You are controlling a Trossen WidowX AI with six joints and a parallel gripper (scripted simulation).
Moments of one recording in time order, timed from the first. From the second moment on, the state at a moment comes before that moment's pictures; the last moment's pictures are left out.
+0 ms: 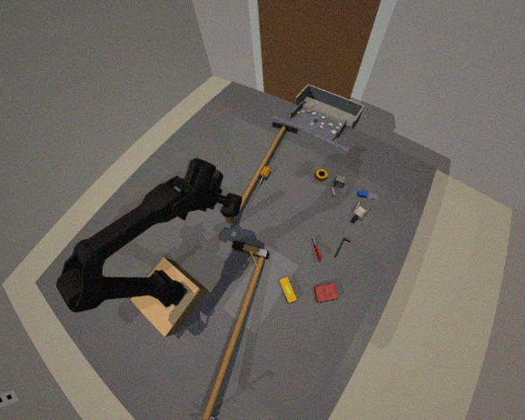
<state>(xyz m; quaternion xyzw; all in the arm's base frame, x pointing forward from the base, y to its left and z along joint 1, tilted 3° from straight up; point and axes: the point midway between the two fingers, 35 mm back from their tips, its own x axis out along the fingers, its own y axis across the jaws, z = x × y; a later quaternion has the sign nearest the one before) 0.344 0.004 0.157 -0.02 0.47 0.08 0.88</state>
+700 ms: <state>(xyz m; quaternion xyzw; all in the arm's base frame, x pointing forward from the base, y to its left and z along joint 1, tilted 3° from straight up) 0.299 0.000 0.140 -0.01 0.44 0.07 0.90</state>
